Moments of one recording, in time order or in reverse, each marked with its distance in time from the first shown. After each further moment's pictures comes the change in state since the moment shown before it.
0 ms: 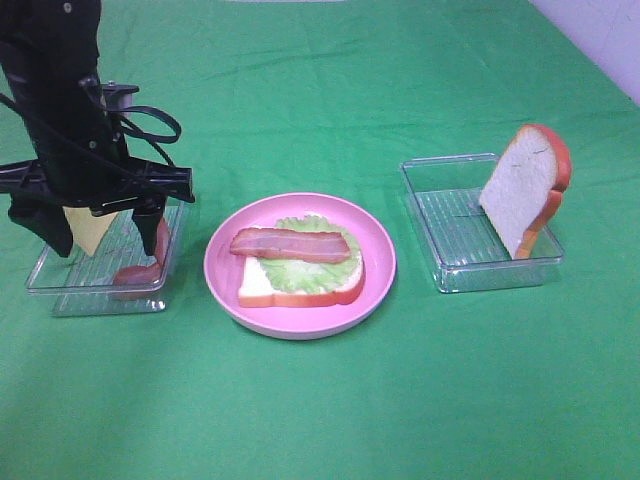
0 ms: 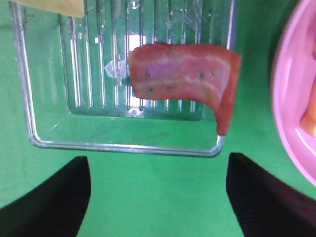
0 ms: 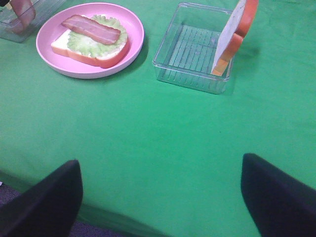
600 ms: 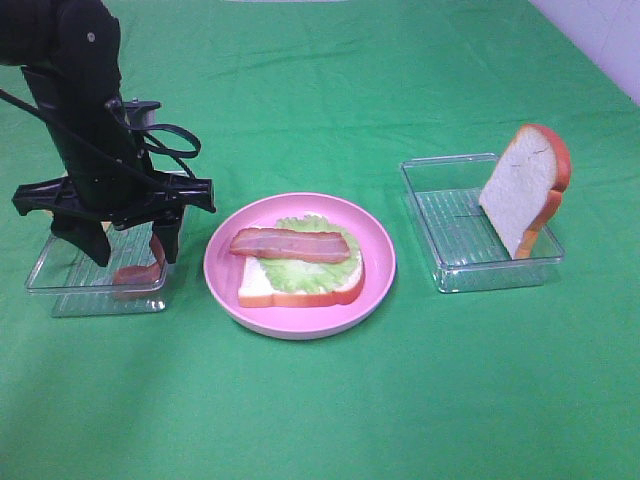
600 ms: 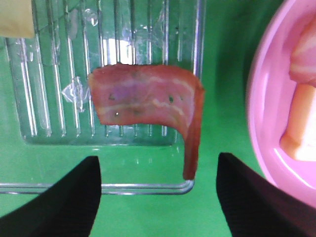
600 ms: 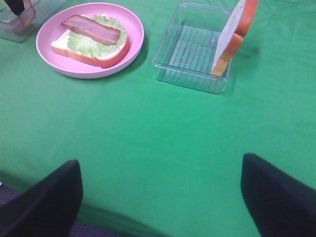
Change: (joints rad) left arm 0.000 0.068 0.000 -0.057 -0.097 0.049; right arm 0.000 0.000 0.000 0.000 0.000 0.000
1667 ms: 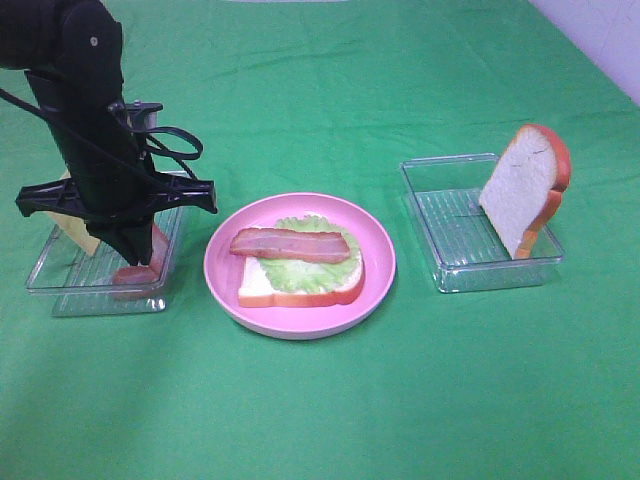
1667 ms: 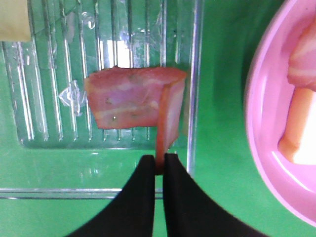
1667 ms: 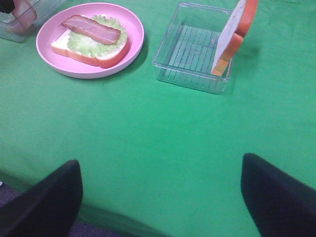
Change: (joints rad) left arm 0.000 0.003 0.000 -0.003 -0.012 0.000; right arm 0.000 0.000 0.000 0.000 0.000 0.000
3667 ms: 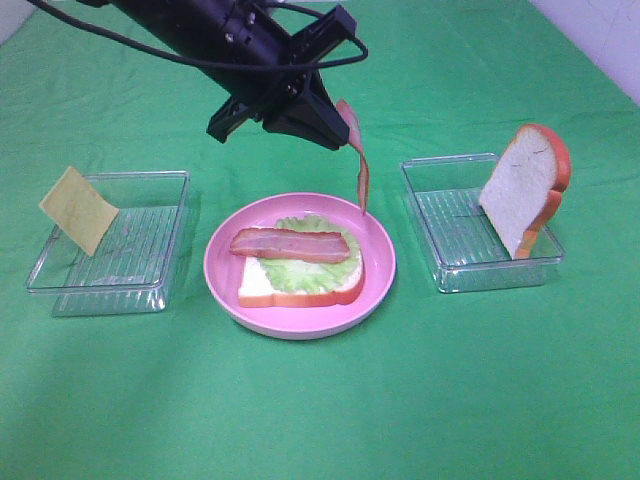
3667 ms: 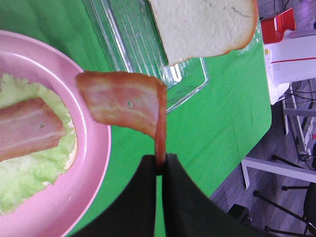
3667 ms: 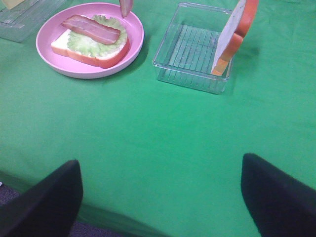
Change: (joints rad) left arm -0.039 0.114 -0.368 -0.853 0.020 0.602; right arm 0.000 0.000 0.000 0.000 0.000 0.000
